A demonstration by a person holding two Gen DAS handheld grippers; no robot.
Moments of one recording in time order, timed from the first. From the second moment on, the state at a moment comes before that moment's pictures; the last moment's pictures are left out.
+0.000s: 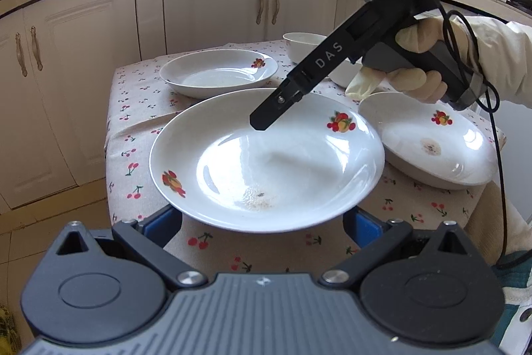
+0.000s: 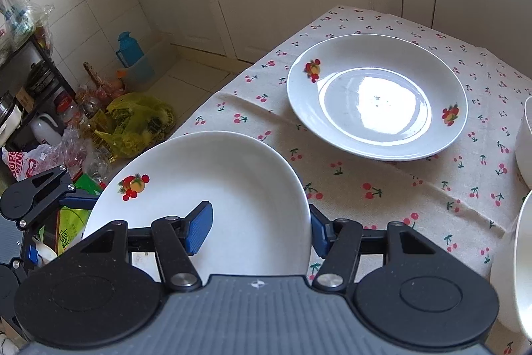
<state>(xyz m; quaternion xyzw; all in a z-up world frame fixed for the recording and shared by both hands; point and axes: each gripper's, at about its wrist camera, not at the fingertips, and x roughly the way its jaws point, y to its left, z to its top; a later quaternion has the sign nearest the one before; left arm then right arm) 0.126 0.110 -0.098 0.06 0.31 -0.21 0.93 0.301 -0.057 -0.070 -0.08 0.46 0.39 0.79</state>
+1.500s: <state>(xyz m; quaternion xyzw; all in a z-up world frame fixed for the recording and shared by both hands) 0.100 0.087 -0.064 0.05 0.29 -0.18 0.94 0.208 -0.138 -0.012 -0.12 0.36 0.31 0.87</state>
